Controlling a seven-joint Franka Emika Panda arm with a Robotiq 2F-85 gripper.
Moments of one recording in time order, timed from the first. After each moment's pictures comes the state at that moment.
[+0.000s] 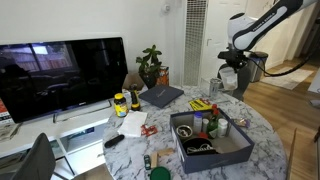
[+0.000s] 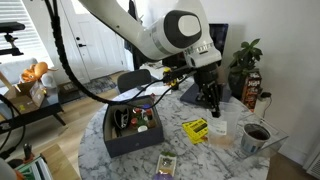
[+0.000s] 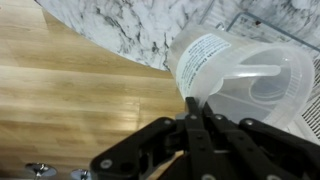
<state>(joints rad) -0.09 0.18 -0.37 -2.09 -0.44 2.36 1.53</state>
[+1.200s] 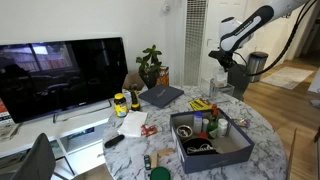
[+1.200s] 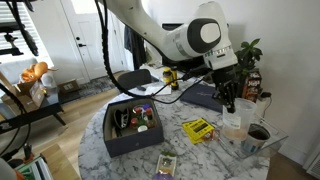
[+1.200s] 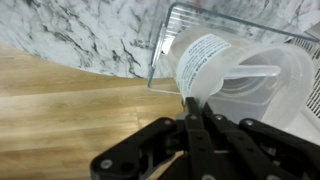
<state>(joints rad) -0.15 0.40 -0.34 -1.83 -0.29 2.37 1.58</state>
